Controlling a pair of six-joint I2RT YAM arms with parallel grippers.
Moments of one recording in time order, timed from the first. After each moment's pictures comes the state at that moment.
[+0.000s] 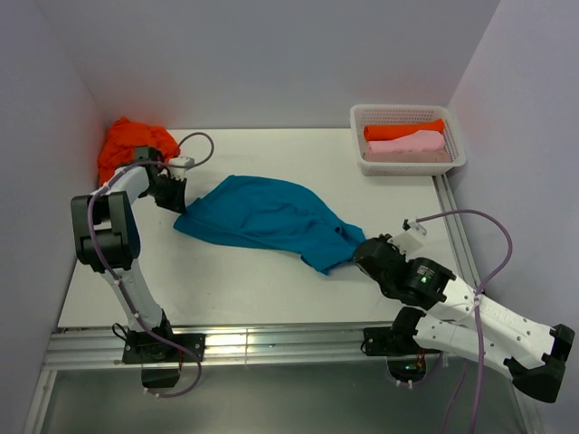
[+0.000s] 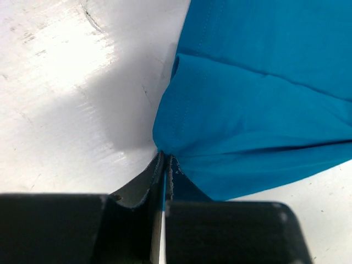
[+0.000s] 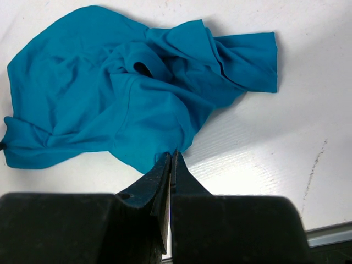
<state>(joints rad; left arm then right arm) 0.11 1.94 1.36 -0.66 0.39 0.45 0.93 0.72 0.70 -0.95 0.71 1.40</state>
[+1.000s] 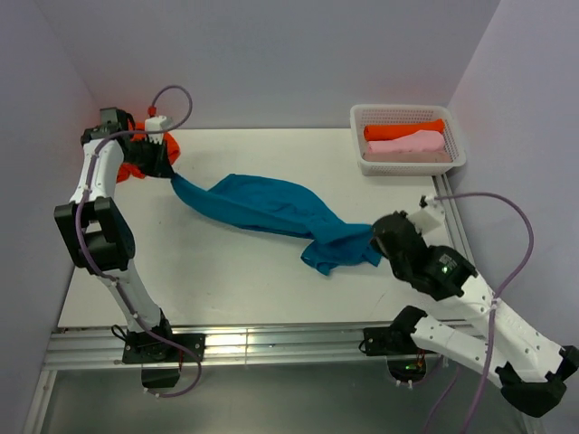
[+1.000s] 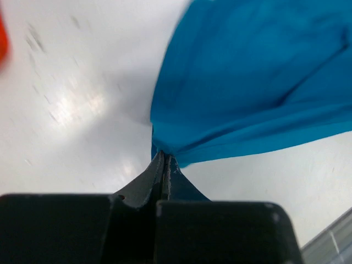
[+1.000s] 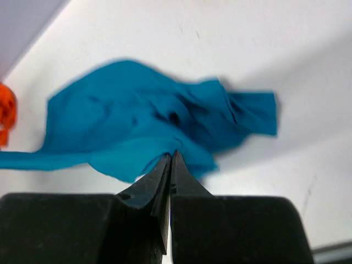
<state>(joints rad) 0.19 1.90 1.73 -0.97 0.60 0.49 0.79 0.71 0.86 -0.98 0.72 1.22</state>
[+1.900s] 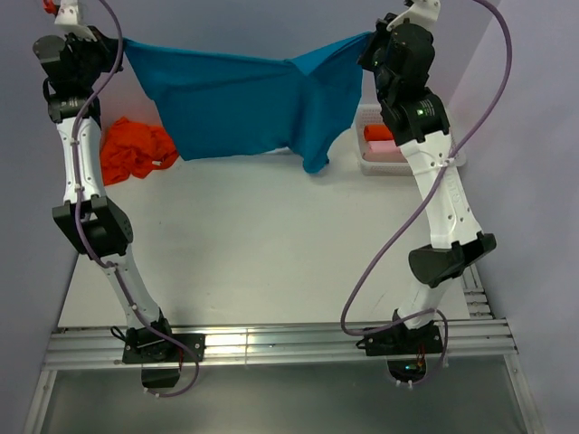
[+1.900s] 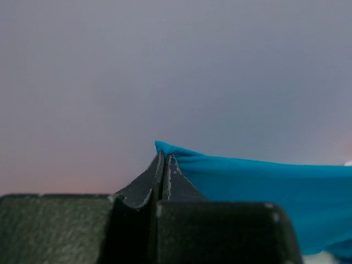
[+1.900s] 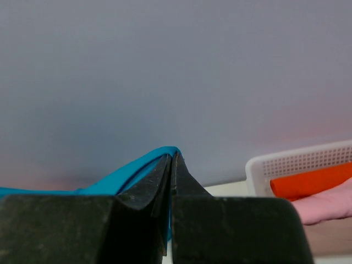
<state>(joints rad) 0.25 2.11 2.36 -0.07 0.53 -0.20 0.34 1.77 2.31 -0.46 0.39 0.29</state>
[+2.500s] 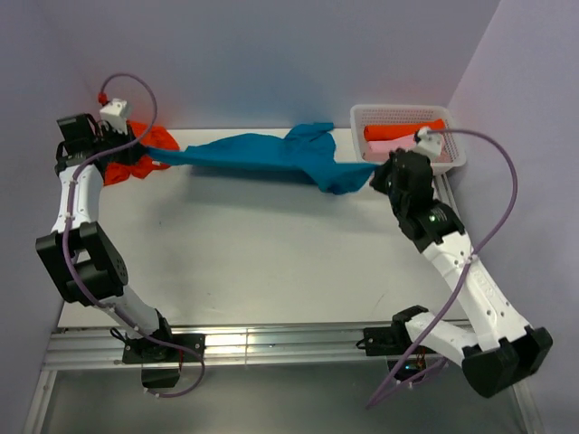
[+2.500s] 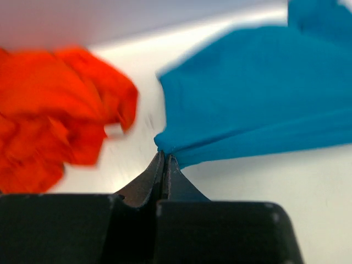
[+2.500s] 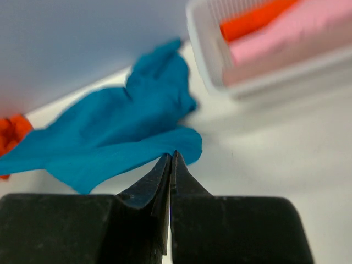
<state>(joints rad) 0.33 1.72 1.54 -0.29 0.66 0.21 0.34 1.08 1.18 -0.40 0.41 0.52</state>
